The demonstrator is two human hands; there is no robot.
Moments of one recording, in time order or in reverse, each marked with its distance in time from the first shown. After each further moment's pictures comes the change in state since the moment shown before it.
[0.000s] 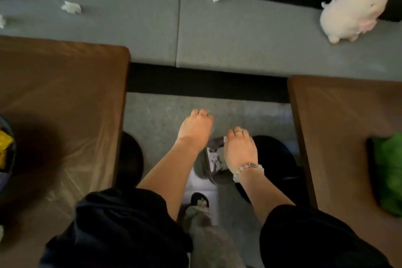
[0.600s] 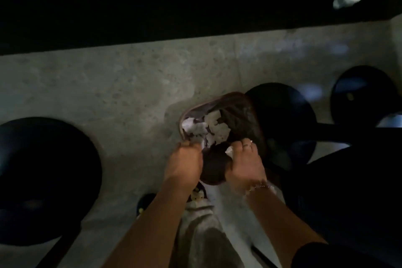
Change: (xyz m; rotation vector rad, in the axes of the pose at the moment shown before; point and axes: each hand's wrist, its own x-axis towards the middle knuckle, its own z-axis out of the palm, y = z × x) left_hand 0.119 0.033 0.327 -0.205 -0.403 -0.088; right_hand 0.092 0.116 0.290 0.290 -0.332 0.300
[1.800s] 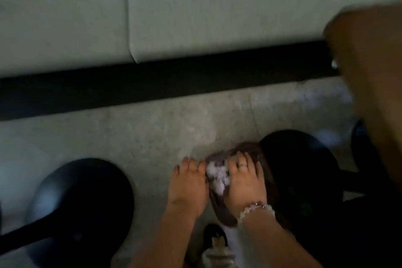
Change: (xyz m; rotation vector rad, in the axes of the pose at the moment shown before) left_hand -0.059 0.010 -0.107 0.279 0.093 -0.020; right_hand -0.026 -0.057 -0.080 -0.104 0.176 -0.152
